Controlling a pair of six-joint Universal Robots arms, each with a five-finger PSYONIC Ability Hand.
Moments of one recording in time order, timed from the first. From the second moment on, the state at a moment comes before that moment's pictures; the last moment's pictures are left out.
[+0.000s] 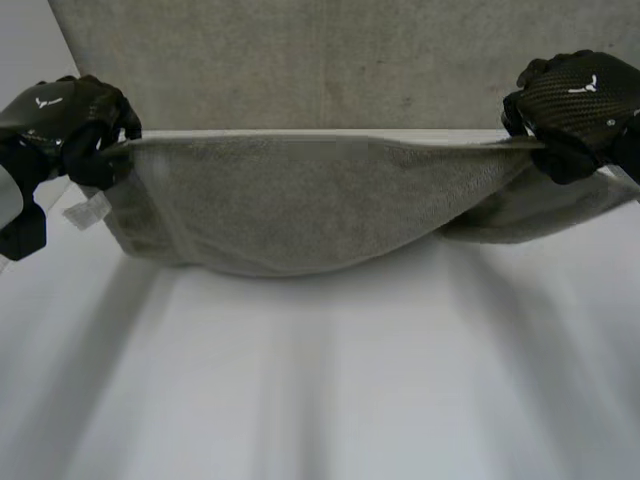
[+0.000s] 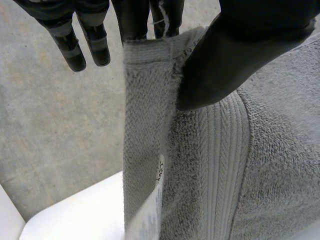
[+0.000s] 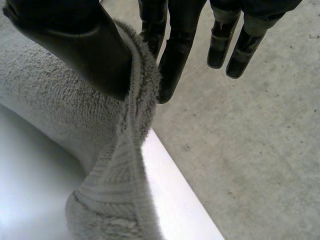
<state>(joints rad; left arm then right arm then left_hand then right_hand) 4.59 -1.55 -1.50 2.94 -1.24 3.24 1.70 -1.51 1.32 0.34 1.09 2.53 1.29 1.34 0.22 0.23 1.16 1.30 1.29 0.22 0.25 1.15</state>
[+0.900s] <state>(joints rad) 4.52 -1.81 -1.31 3.59 -1.26 3.26 1.73 -1.26 1.05 -0.11 1.05 2.74 1.29 1.34 0.22 0.23 1.16 1.30 1.30 0.22 0.25 1.15</state>
